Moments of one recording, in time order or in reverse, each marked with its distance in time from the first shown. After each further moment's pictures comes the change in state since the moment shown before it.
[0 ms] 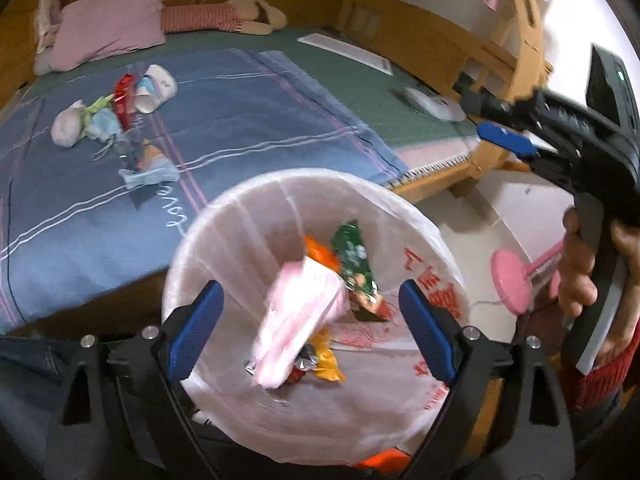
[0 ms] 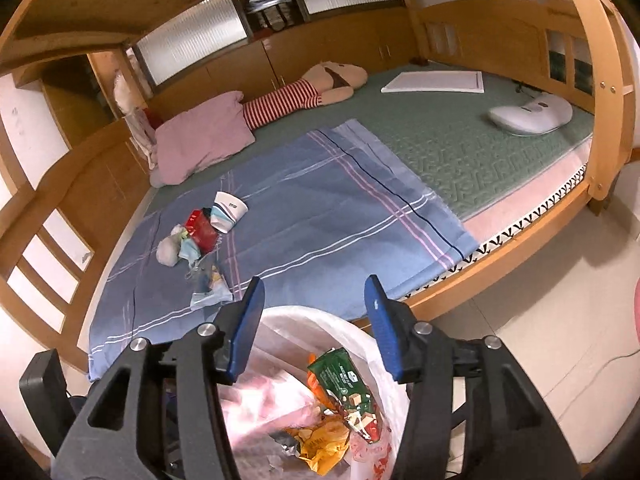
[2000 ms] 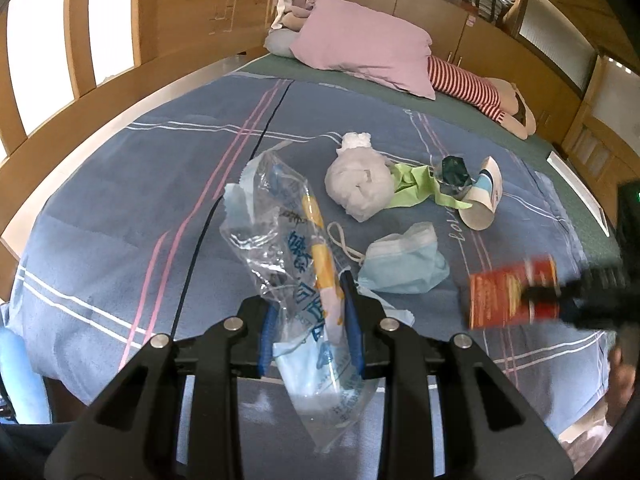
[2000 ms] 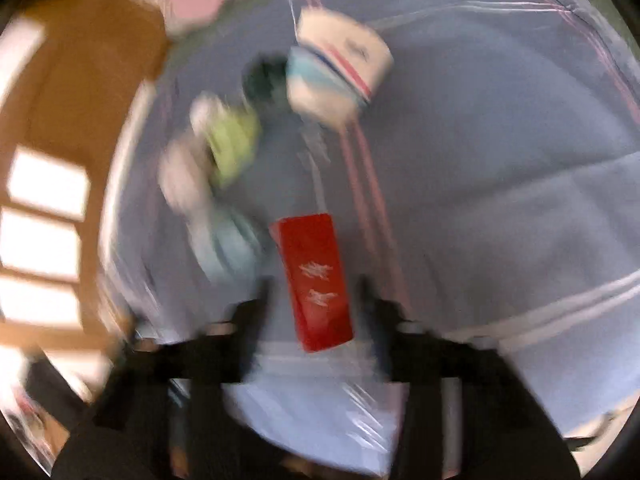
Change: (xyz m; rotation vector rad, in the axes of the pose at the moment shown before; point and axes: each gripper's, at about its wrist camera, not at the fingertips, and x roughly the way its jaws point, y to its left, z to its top) left arm 0.036 0.266 0.078 -0.487 -0.221 0.599; right arm 0.352 0.171 0.046 -0.170 0.715 0.194
